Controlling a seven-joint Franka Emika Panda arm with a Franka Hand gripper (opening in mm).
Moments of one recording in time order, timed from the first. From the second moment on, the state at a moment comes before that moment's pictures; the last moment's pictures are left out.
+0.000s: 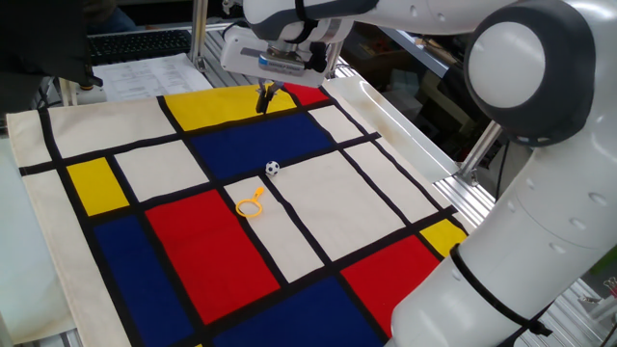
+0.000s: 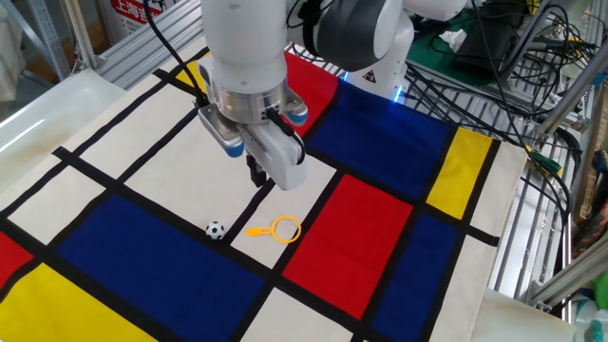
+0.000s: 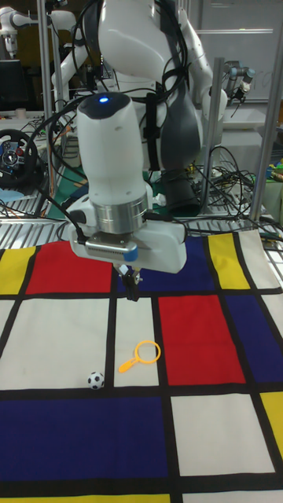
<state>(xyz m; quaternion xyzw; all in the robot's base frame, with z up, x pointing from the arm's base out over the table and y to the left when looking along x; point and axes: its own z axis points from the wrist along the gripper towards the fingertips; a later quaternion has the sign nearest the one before) 0.550 -0.006 0.286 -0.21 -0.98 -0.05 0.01</state>
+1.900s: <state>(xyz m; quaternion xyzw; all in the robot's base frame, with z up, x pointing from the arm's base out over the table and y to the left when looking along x) 0.555 0.010 0.211 -0.26 -0.97 -0.03 0.00</state>
